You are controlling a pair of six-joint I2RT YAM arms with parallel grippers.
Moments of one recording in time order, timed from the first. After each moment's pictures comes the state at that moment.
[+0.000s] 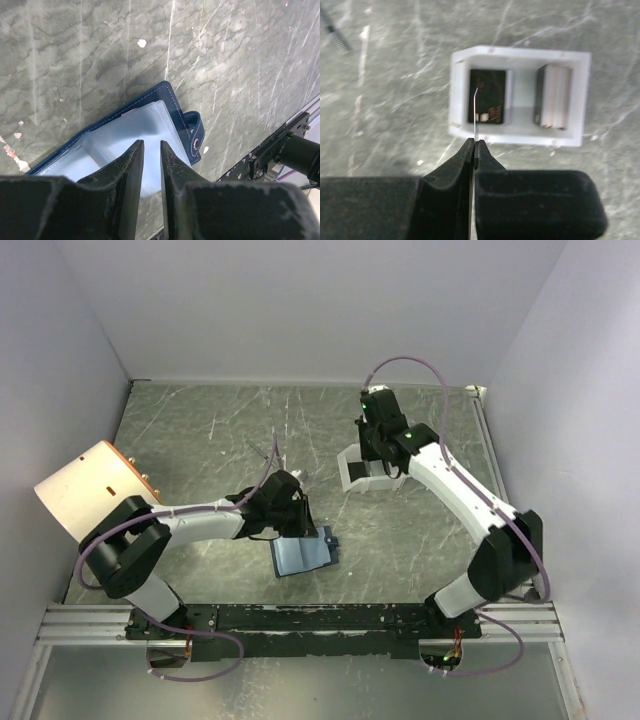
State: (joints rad) left arm -0.85 1.59 0.79 -0.02 0.18 -0.79; right arm 0.50 1.56 1.39 -0.66 0.27 0.20
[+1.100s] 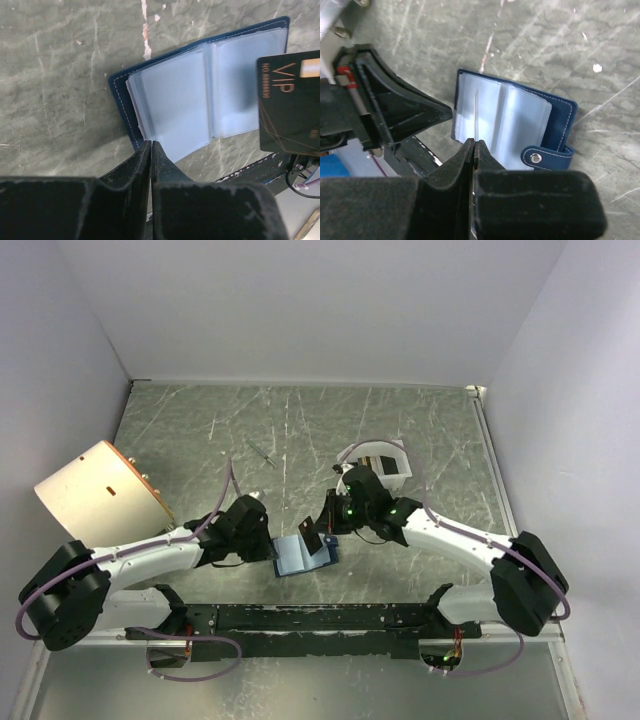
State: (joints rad) left arm -0.81 1.21 0.51 -0.23 0.04 -0.90; right arm 0.77 1.28 0.74 -0.17 -0.24 0.68
